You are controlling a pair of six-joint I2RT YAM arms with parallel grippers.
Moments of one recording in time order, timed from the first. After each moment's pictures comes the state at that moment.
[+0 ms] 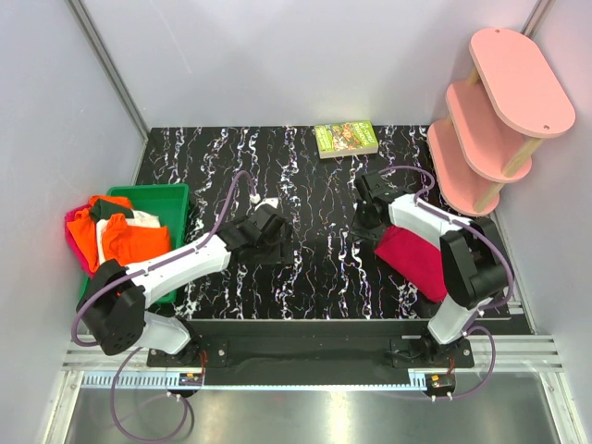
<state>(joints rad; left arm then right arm) -0.78 1.38 0.91 -0.53 -0.14 -0.71 0.43 1.68 1.11 -0.58 -0.03 0.70</state>
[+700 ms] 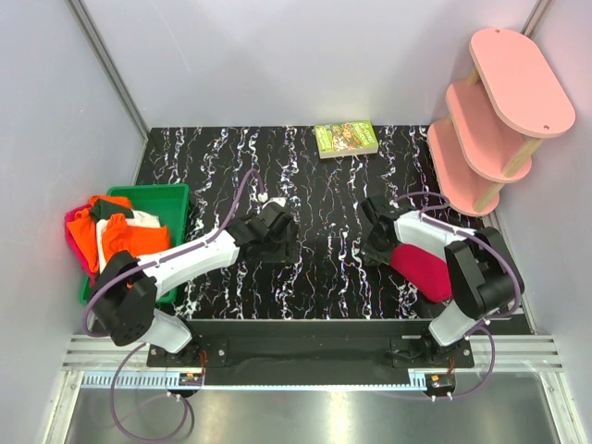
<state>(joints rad) -0.79 1.45 0.96 -0.53 -0.13 -0.69 0.43 1.64 0.92 -0.63 0.07 0.90</state>
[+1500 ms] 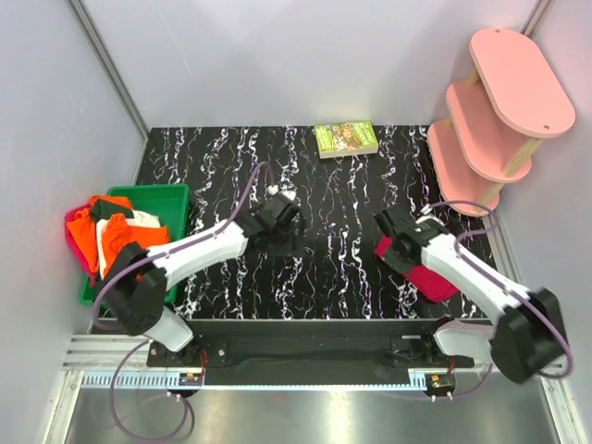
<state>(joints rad) -0.79 1.50 1.03 -0.54 -0.12 -0.62 0.49 1.28 0.85 -0.93 0.37 1.18</state>
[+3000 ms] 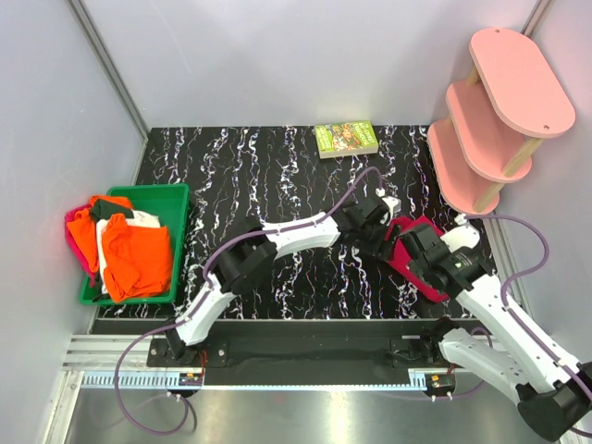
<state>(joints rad) -1.02 2.28 1.79 -0.35 0.17 -0.46 0.55 0.84 0.81 -1.10 0.59 1.21</state>
